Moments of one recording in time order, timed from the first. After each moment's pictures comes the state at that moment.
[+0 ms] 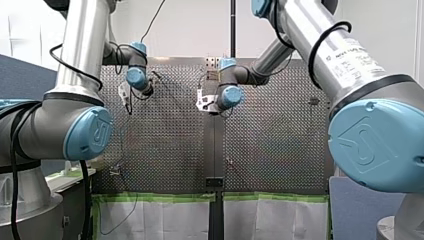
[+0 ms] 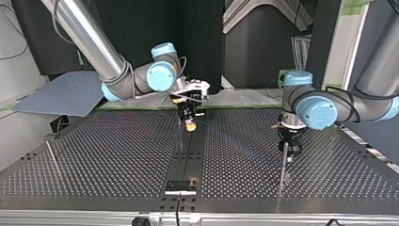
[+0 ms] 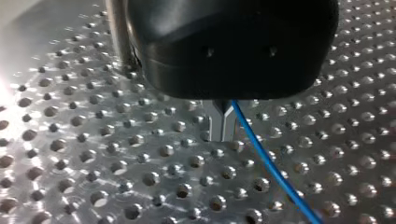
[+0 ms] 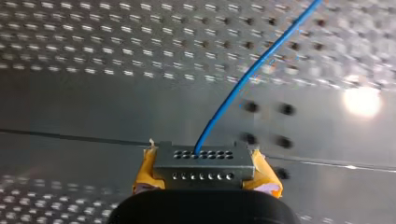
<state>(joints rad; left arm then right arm) 0.01 -1.82 -1.60 -2.92 -1.63 -1.90 2.30 -0.91 1.25 -0.18 1.62 1.57</state>
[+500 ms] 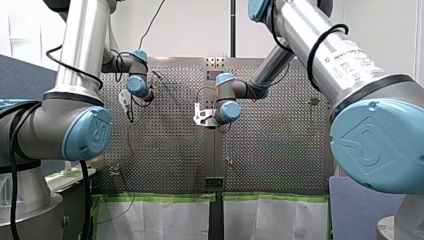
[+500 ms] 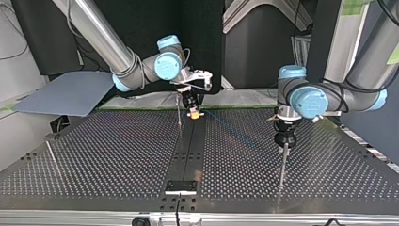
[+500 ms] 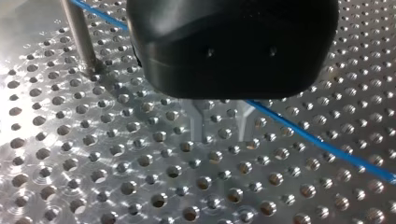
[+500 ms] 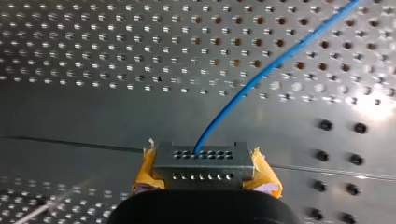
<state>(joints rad) 0.00 -1.82 -1.70 -2.81 -1.63 -1.93 2.32 -0.88 1.36 -0.30 1.62 1.58</state>
